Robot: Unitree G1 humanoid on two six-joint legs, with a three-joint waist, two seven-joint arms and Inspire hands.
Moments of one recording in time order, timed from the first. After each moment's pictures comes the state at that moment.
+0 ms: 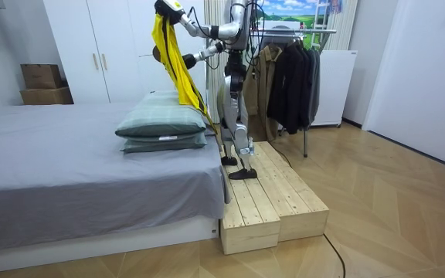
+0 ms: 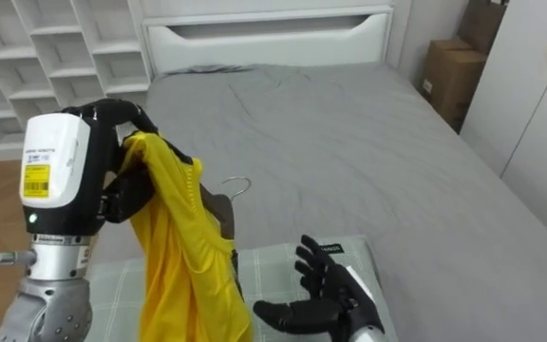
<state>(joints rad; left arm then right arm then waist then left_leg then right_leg) -0.15 0.30 -0.15 0.02 0.91 -0.13 0.63 -0.10 -0.27 0.33 0.52 0.57 -0.07 0.20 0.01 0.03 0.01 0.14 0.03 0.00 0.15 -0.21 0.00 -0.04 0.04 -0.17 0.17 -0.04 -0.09</state>
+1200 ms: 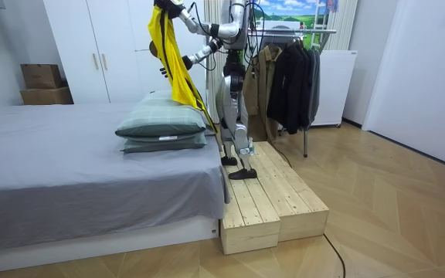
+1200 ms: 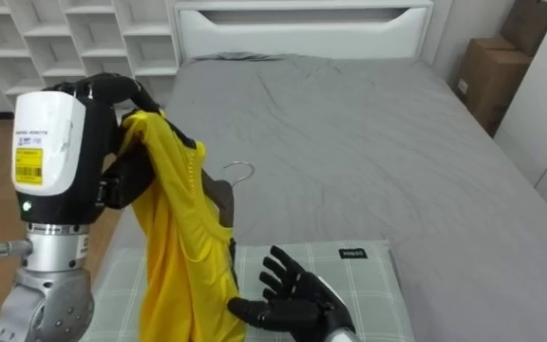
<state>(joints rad) -0.19 0.31 -0.18 -0.09 0.93 -0.08 0.62 -0.22 -0.24 0.42 0.69 0.83 -0.06 0.27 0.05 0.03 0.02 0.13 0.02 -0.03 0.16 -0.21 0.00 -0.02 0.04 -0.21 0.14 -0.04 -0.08</state>
